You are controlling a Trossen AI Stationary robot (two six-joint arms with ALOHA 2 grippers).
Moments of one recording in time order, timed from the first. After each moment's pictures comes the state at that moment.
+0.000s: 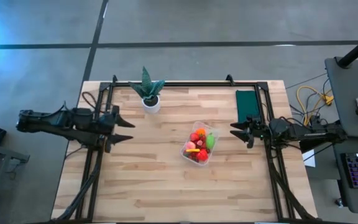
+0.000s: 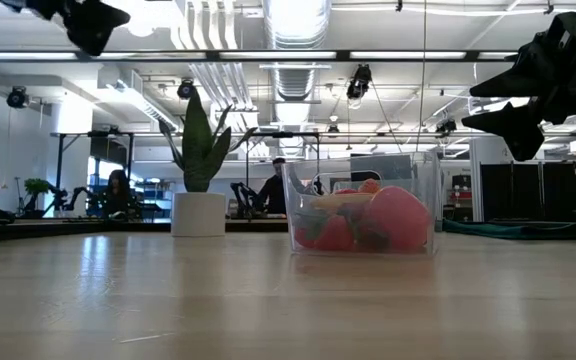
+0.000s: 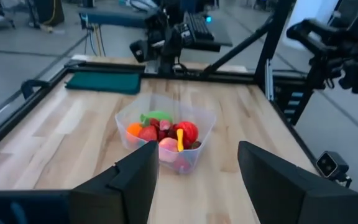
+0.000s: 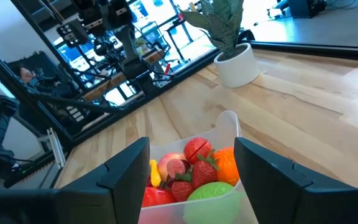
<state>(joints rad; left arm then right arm) -0.15 0.49 0.64 -0.41 -0.09 -0.12 0.05 0.09 0.04 -0.05 0.21 0.52</state>
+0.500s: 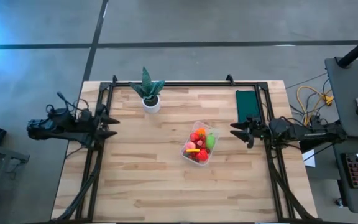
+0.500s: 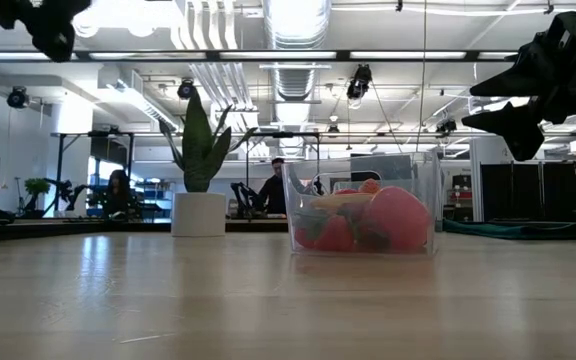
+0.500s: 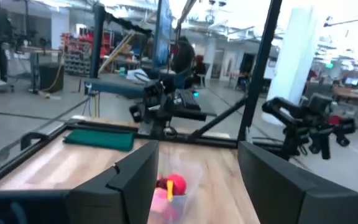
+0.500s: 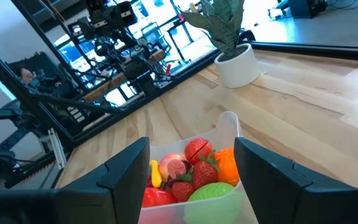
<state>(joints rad) -0.15 0.03 0.44 -0.34 -0.09 -0.15 0.05 0.09 0.04 -0.05 0.21 0.52</state>
